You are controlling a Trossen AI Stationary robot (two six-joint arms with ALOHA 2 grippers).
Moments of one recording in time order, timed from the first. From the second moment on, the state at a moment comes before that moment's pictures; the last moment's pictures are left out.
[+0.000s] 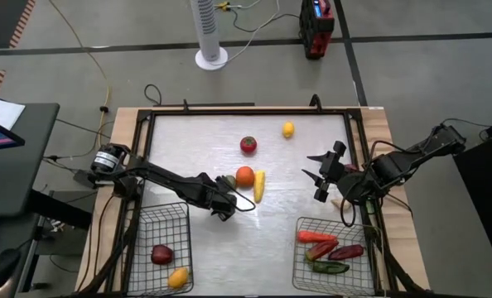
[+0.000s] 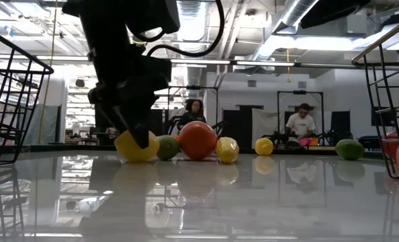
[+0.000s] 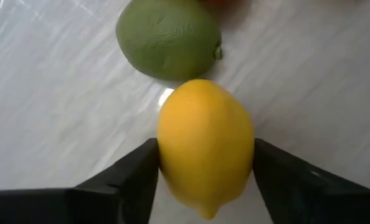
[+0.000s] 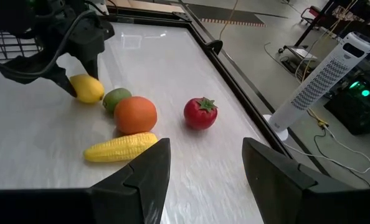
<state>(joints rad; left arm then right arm) -0.21 1.78 1.11 -0.69 -0.35 -0.86 0.46 0.96 0.91 -0.67 0.89 0.28</state>
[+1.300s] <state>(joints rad) -0.80 1.31 1.32 -1.28 -0.08 -1.49 0.43 1.00 0.91 -0.66 0.89 0.28</state>
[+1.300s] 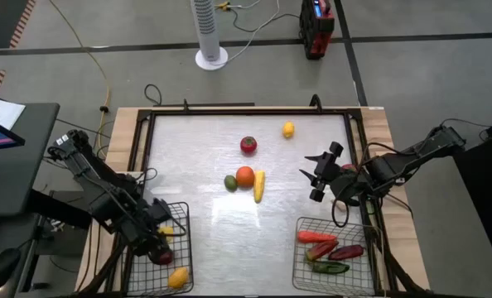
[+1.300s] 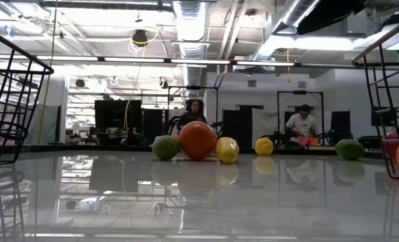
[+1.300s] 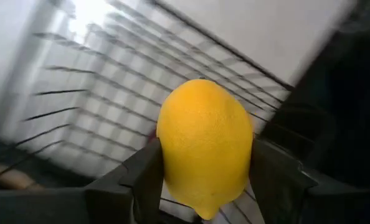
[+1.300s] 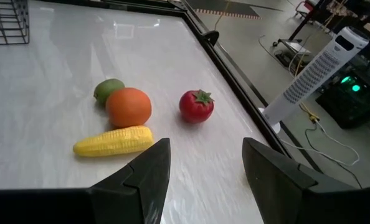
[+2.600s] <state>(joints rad) -0.10 1.76 1.26 -0.87 -0.29 -0.34 0.43 1.00 0.91 -0.65 0.89 0.26</state>
